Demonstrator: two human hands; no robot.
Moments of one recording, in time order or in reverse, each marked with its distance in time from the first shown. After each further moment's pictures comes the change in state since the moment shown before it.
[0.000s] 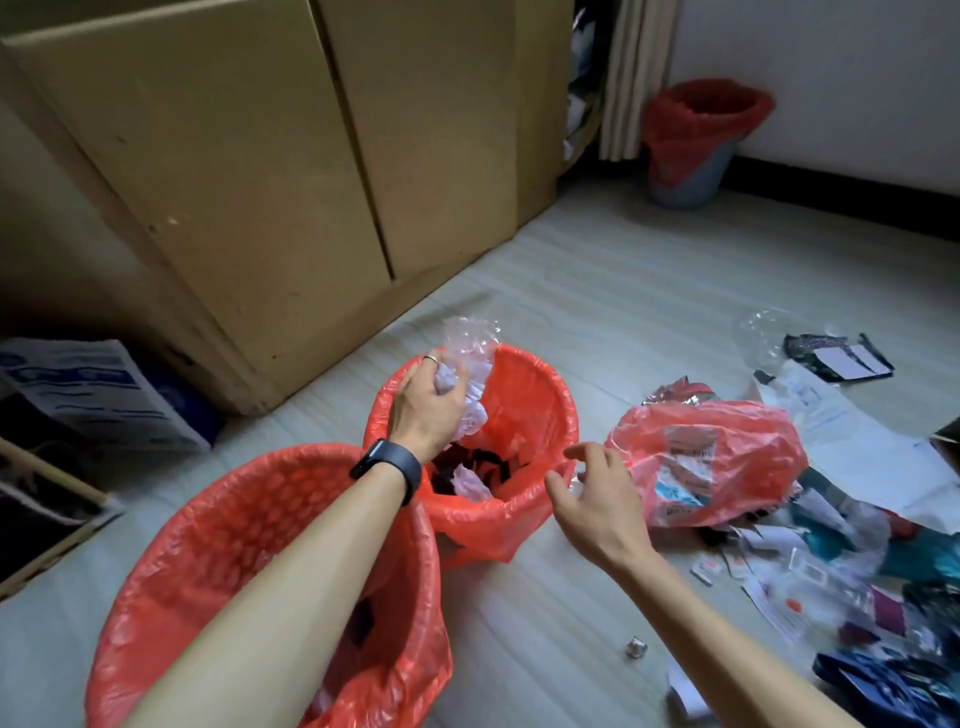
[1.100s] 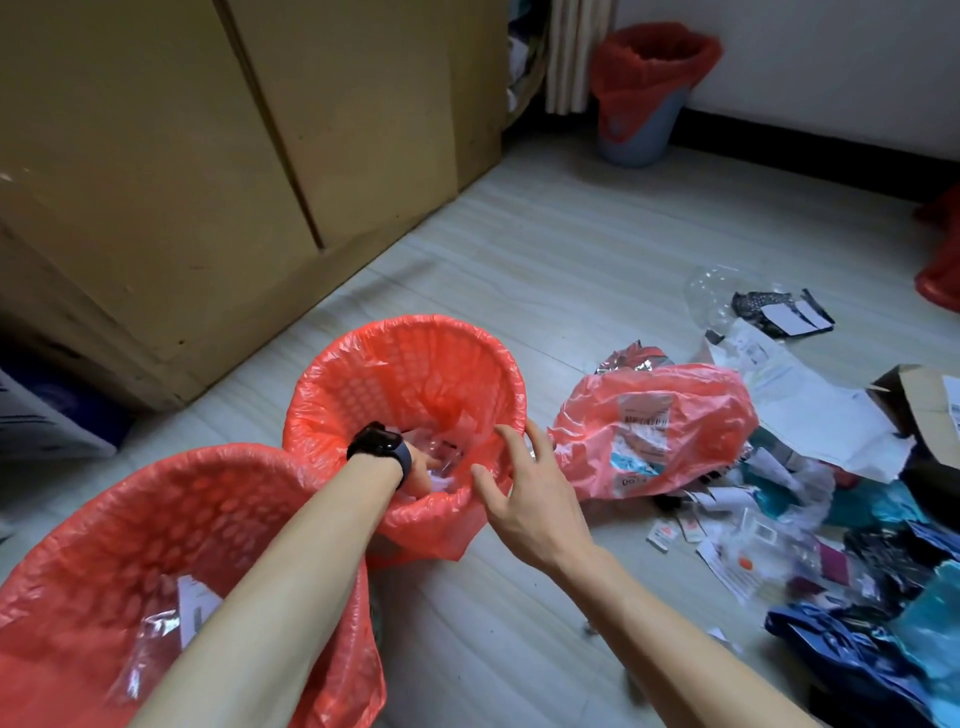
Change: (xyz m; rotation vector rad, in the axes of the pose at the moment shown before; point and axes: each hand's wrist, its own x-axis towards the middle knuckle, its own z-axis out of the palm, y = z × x) left_hand 0.014 -0.049 0.090 0.996 -1.149 -0.004; right_hand 0.009 0.021 0.027 -0.053 -0.085 -0.082
